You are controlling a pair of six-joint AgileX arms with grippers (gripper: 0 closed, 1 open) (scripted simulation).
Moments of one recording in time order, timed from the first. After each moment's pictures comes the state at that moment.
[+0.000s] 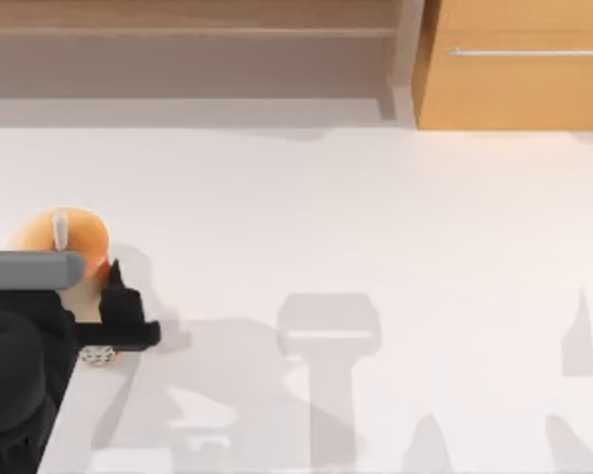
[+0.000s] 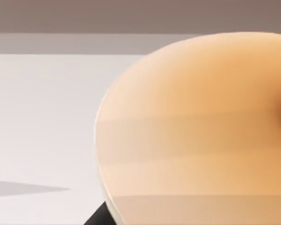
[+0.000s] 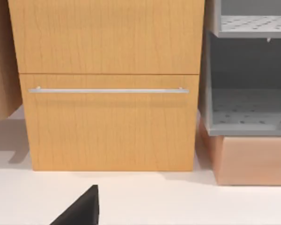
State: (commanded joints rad) left arm -0.51 1.24 0.08 0.83 -0.46 -0.15; right arm 0.00 0.00 0.00 0.00 0.00 0.00
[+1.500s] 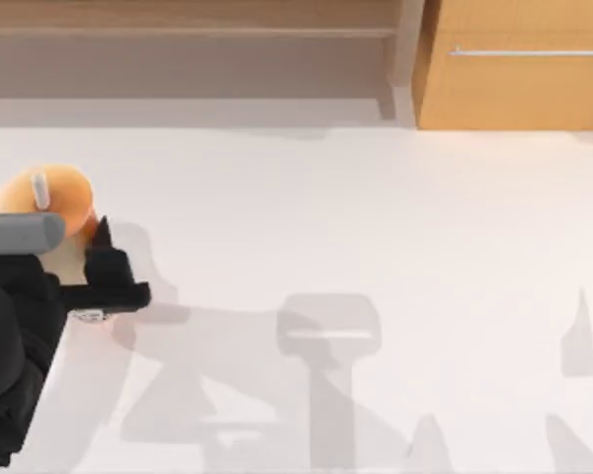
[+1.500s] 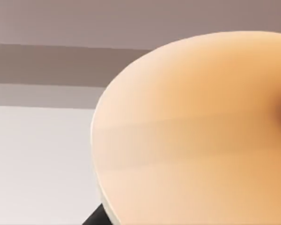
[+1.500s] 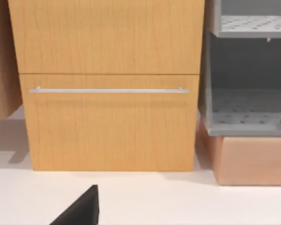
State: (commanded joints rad) left arm -0.47 1.11 0.15 0.75 -0.42 -0.13; right arm 0.00 0.00 0.00 0.00 0.00 0.00
